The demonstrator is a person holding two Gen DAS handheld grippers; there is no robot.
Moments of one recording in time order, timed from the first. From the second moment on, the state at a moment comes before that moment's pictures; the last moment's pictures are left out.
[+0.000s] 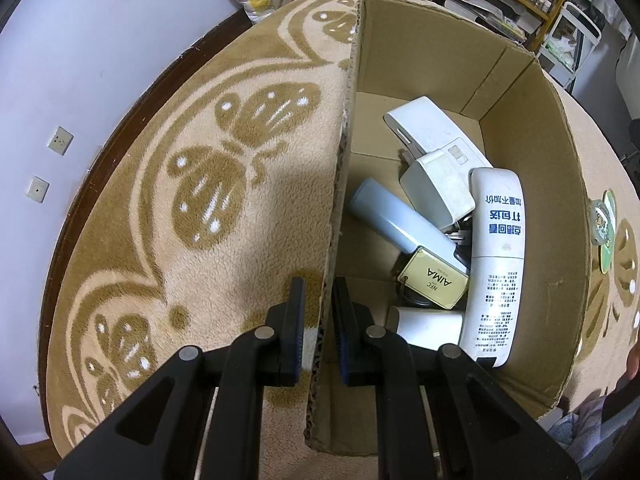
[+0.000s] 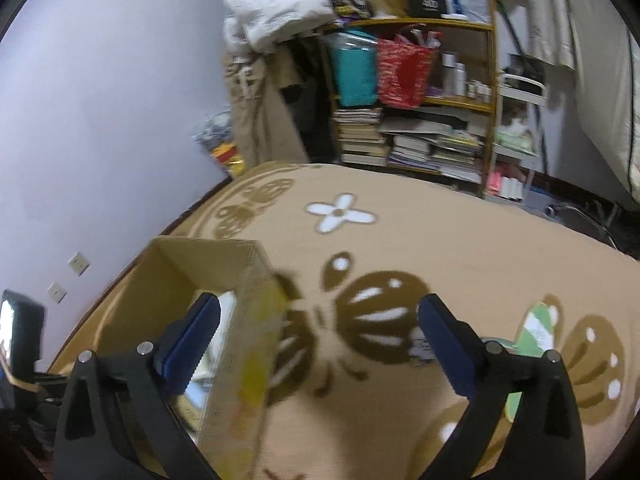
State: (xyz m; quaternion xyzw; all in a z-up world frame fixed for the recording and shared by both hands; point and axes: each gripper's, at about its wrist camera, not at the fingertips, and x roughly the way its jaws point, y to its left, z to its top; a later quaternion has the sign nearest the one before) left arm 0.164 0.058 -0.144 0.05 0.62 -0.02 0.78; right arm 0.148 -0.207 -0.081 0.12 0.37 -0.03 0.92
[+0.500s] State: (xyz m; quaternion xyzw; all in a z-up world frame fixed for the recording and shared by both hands) left arm 0.165 0.058 -0.144 0.04 0.62 -0.02 0.78; right arm 0.146 -0.295 -0.124 0.16 0.40 -0.14 0.89
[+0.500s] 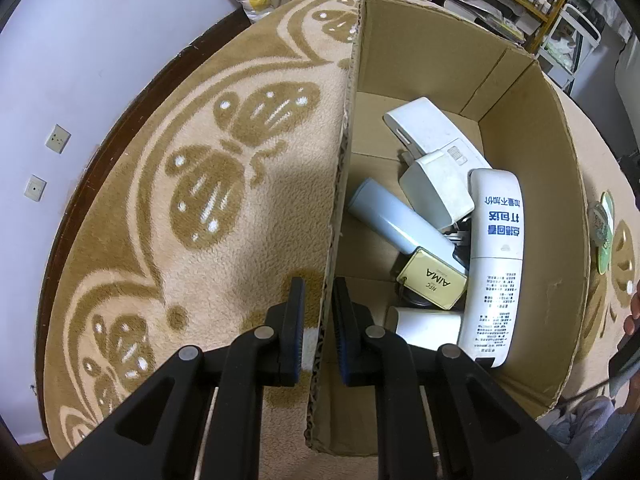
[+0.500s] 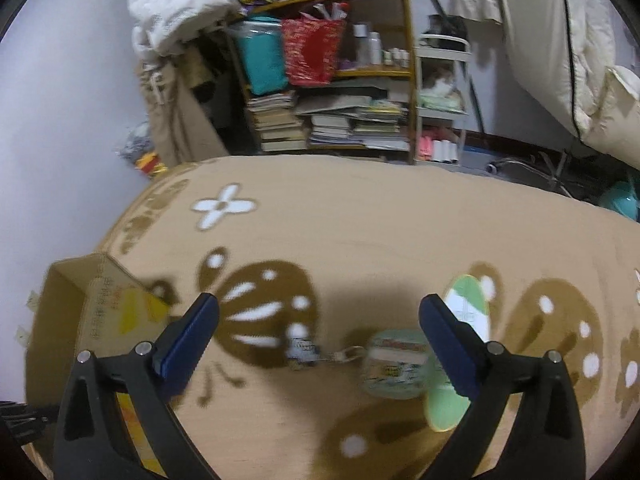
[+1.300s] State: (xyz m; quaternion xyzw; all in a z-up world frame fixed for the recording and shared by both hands) left arm 0.165 0.061 -0.144 0.04 0.62 -0.02 0.78; right arm 0.139 -0.324 -0.192 0.21 0.47 -0.17 0.84
